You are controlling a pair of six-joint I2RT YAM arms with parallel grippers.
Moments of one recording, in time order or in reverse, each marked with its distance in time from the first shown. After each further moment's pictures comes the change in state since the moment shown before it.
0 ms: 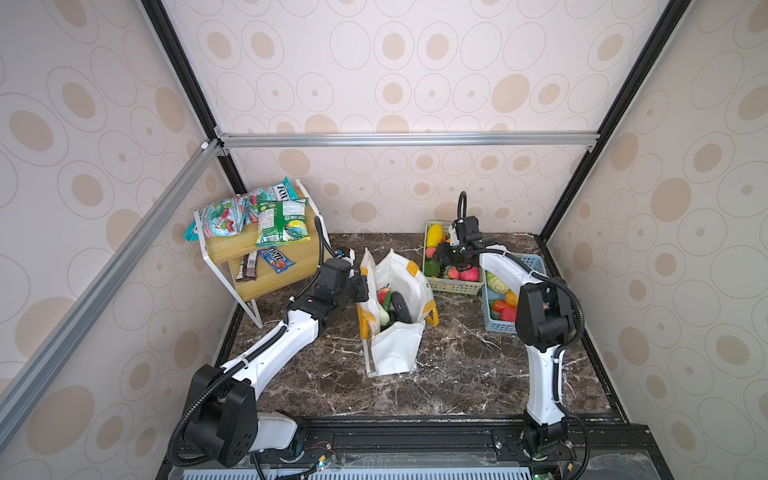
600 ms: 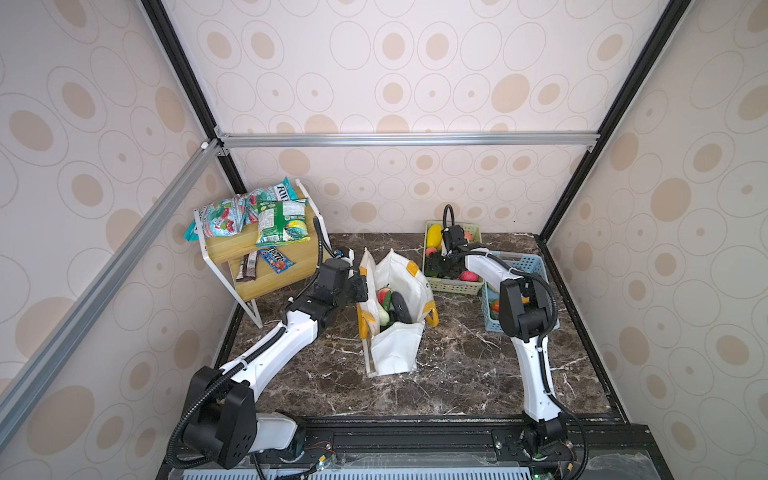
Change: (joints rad) left arm 0.003 -0.009 -0.005 0.001 0.001 0.000; right arm 0.019 0.201 0.142 -0.088 0.054 0.044
